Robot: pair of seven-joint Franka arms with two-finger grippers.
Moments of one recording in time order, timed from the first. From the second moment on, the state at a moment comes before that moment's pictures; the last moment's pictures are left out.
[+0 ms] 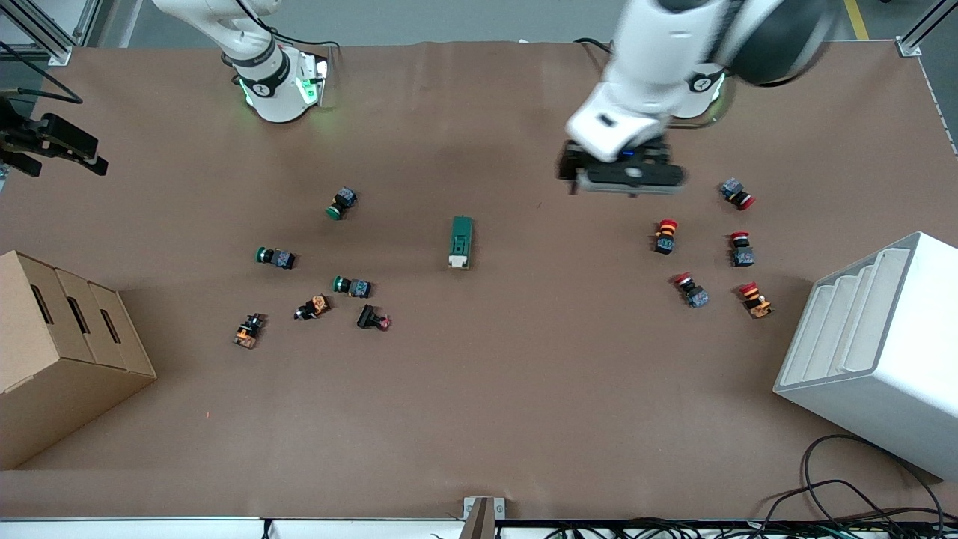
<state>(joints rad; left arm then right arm) -0.20 0.07 -0.52 -1.78 0.10 1.92 -0.73 0.00 -0.07 -0.04 -1.56 0.03 1.45 -0.04</state>
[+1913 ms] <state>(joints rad) -0.76 0.78 -0.54 -1.87 1.69 2.05 -2.30 0.31 0.25 -0.03 -1.57 0.11 1.59 0.85</state>
